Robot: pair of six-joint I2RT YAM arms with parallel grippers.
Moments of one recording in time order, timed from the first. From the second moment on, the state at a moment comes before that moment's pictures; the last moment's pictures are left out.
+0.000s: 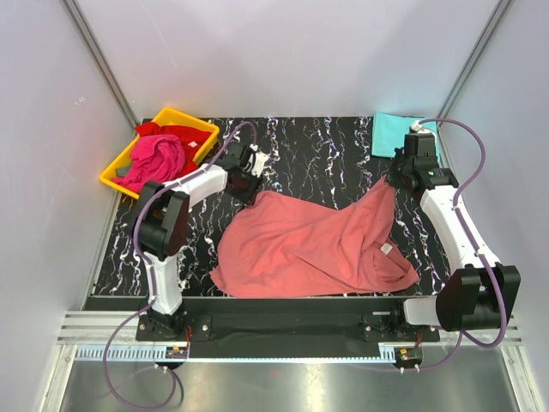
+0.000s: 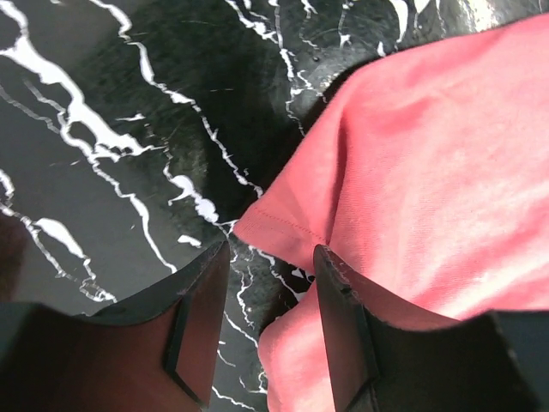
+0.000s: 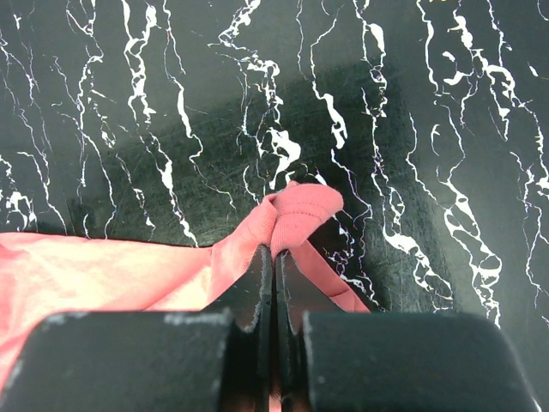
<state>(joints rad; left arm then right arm) -0.41 1.95 1.38 -0.50 0.11 0.12 0.06 1.34 1.17 -0.56 0.13 0.35</state>
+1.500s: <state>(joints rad) -0.55 1.07 1.88 -0.70 -0.30 0.05 0.06 0.88 1.77 -0.47 -0.14 0.27</state>
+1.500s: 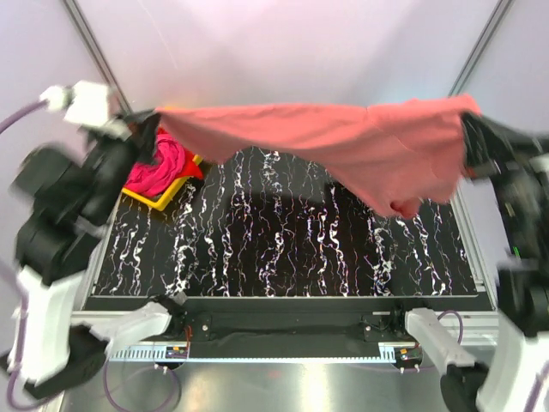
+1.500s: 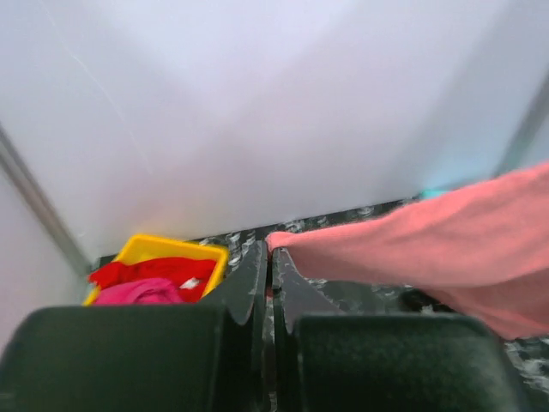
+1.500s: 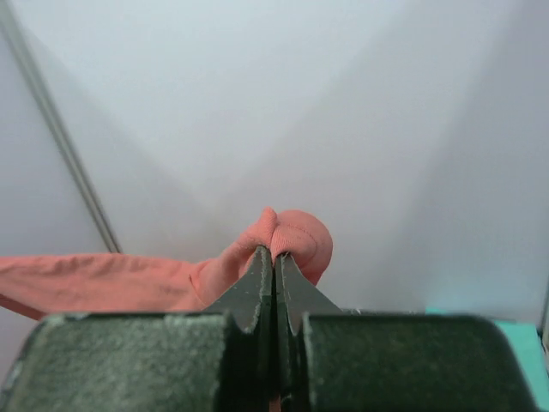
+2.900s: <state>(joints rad) -0.40 1.40 1.90 -0.42 -0.39 0.11 0.06 1.41 2.12 -0.46 -0.28 0.11</state>
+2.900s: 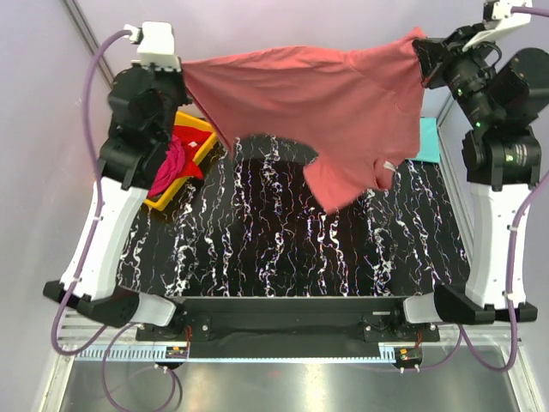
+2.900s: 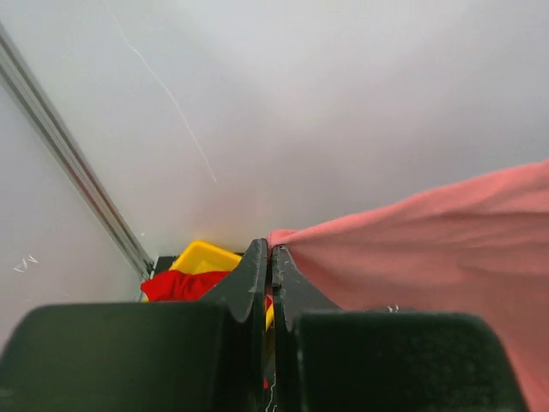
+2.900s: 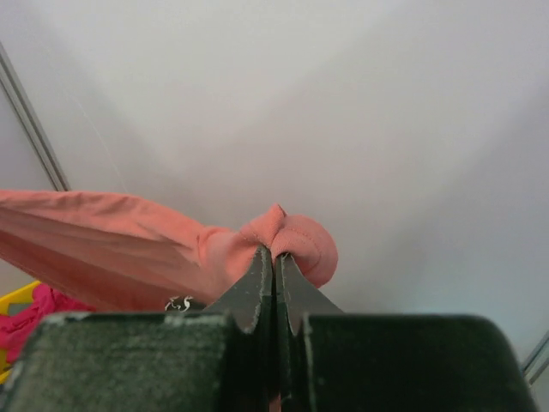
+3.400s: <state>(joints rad) -0.40 0.94 1.77 -0.41 -0.16 -0.02 0.06 1.02 2.01 -0.67 -0.34 0.09</state>
